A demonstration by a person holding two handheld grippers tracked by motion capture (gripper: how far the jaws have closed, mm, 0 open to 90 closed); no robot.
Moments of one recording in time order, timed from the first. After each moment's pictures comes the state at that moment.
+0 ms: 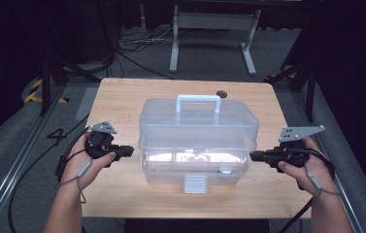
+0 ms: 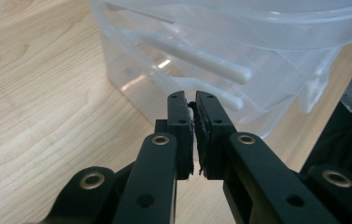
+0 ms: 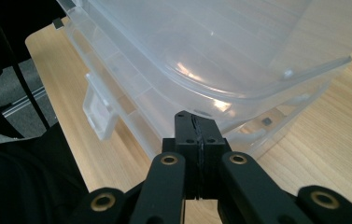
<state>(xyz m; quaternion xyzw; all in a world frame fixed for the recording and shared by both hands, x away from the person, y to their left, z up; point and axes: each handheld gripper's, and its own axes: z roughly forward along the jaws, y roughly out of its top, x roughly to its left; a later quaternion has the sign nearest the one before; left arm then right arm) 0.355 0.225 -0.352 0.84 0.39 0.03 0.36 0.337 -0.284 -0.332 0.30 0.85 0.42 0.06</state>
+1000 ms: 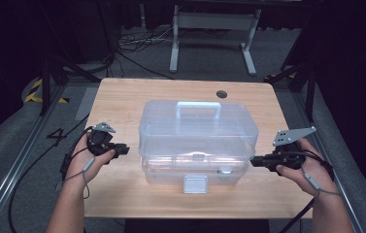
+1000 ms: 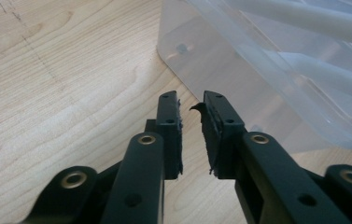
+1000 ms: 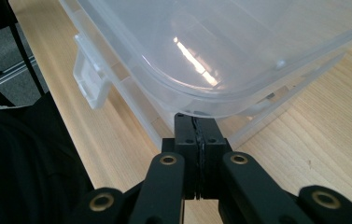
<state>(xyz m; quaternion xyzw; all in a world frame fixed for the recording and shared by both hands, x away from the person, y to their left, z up) 0.381 0.241 -0.393 0.84 0.42 0.06 0.34 0.338 -0.282 -0.340 0.30 0.88 0.37 0.05</state>
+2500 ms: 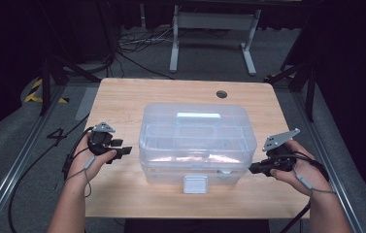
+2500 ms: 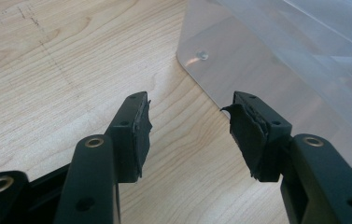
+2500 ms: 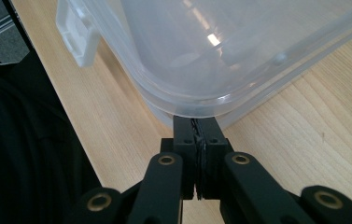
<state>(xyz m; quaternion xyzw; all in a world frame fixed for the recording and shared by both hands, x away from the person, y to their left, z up) 0.389 0.245 -0.408 0.83 0.43 0.08 0.35 0.343 -0.272 -0.358 0.29 0.91 0.29 0.02</state>
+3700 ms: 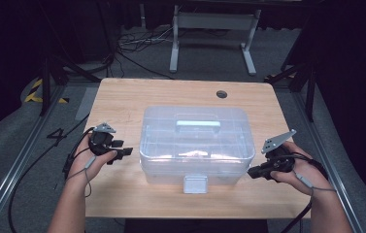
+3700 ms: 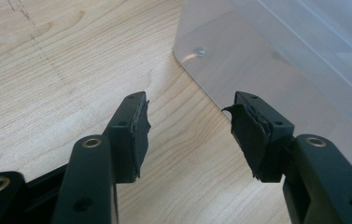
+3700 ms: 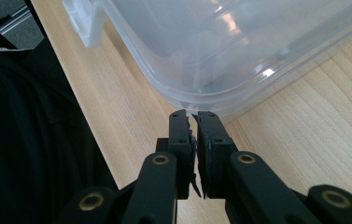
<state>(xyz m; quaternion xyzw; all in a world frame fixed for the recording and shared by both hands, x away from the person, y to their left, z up) 0.390 0.244 -0.412 0.83 0.43 0.07 0.35 0.347 -0.276 -0.370 0.28 0.92 0.28 -0.02</state>
